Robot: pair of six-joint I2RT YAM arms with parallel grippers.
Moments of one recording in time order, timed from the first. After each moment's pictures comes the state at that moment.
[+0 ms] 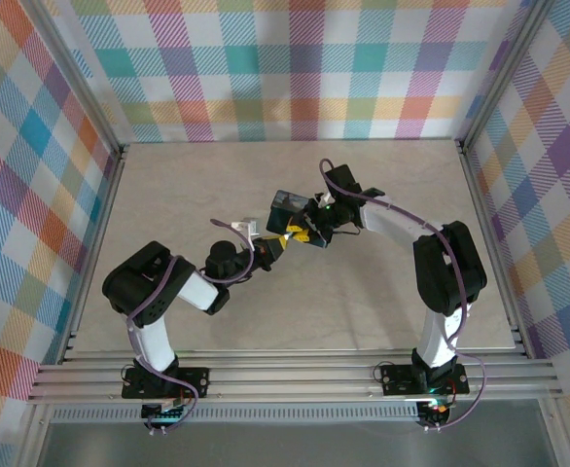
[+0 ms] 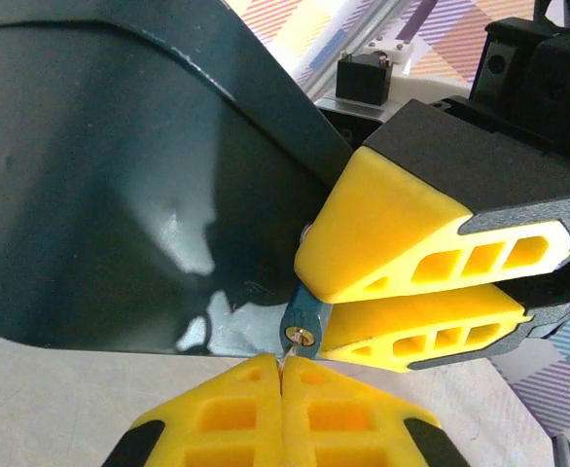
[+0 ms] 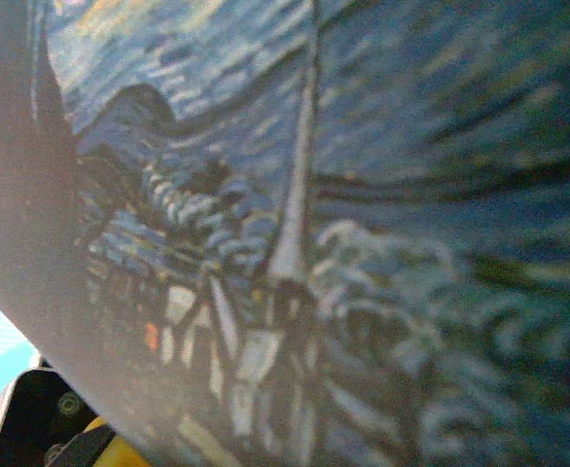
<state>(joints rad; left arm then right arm) -0.57 1.82 0.46 1.26 0.30 -0.67 0.50 1.85 1.33 -0.46 -0.72 1.10</state>
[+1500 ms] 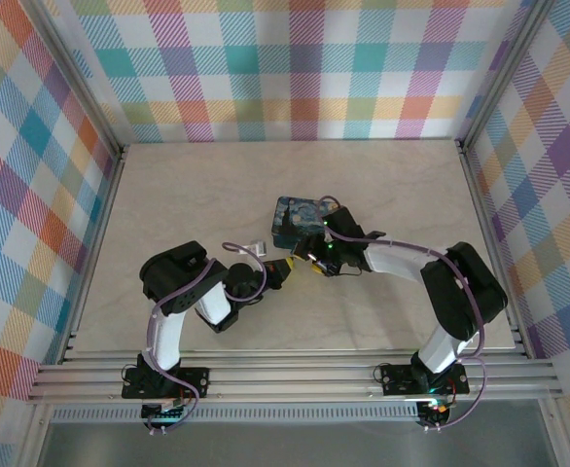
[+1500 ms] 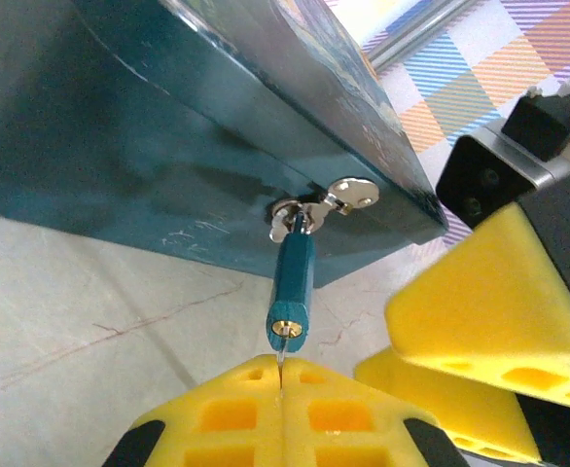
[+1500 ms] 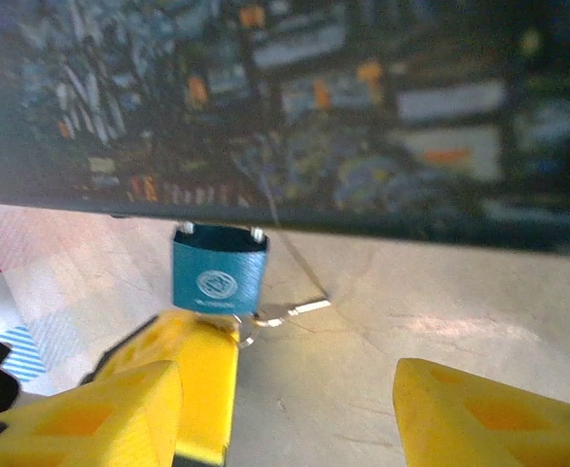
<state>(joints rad) -0.75 2.02 0.40 1.41 0.06 -0.88 0.61 1.66 0.89 -0.13 -0.34 1.08</state>
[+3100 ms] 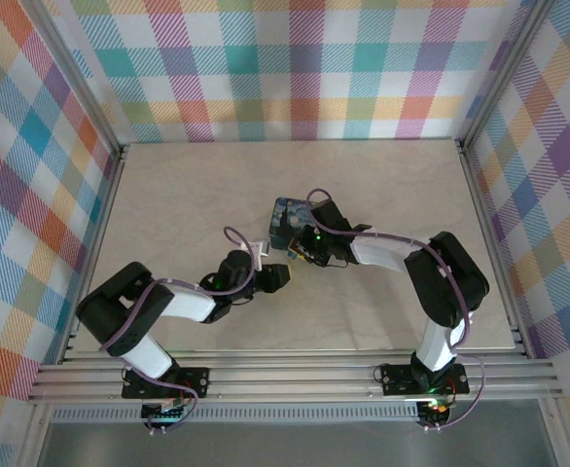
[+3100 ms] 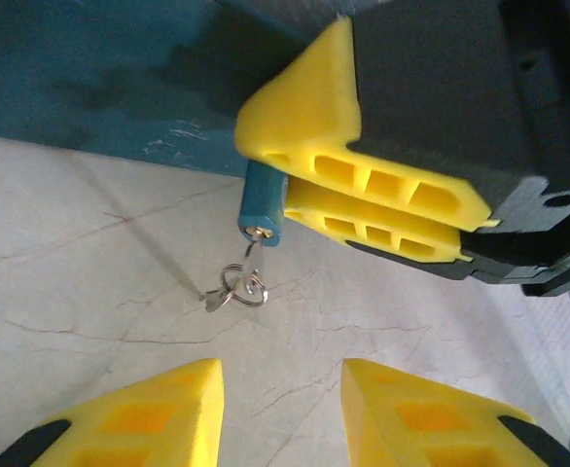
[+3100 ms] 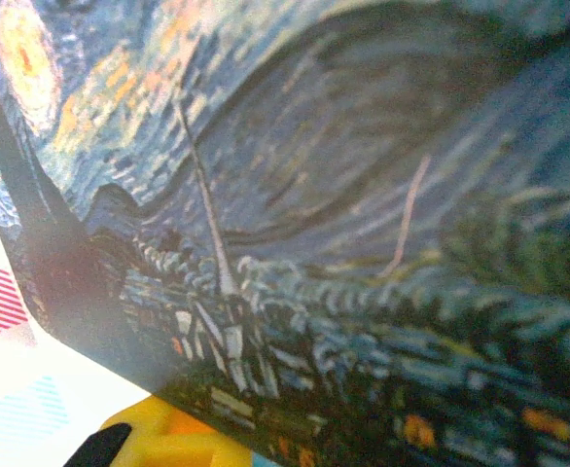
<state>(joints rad) -0.69 1.57 0.42 0.67 0.21 -0.74 0.65 1.78 1.02 -0.12 -0.28 1.16</state>
